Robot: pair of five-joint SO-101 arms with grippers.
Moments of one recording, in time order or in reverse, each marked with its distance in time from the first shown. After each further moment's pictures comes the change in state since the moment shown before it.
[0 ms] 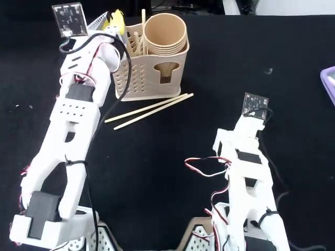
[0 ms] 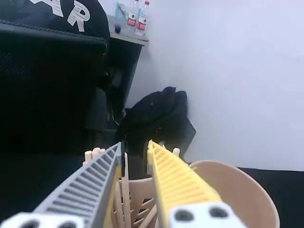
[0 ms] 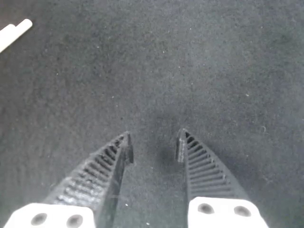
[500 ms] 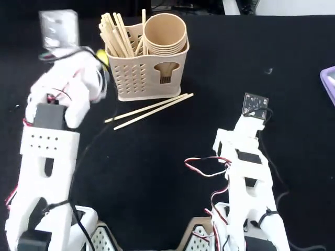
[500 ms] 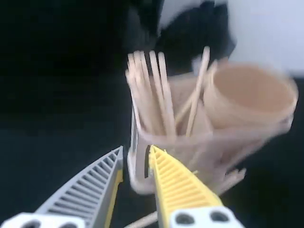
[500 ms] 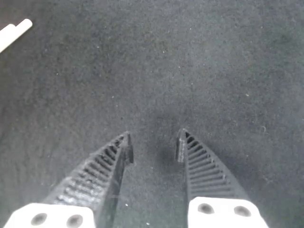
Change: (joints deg) left arm -2.5 -20.2 -0.4 47.2 -12.0; right arm 0.0 0.0 0.0 0.0 0.0
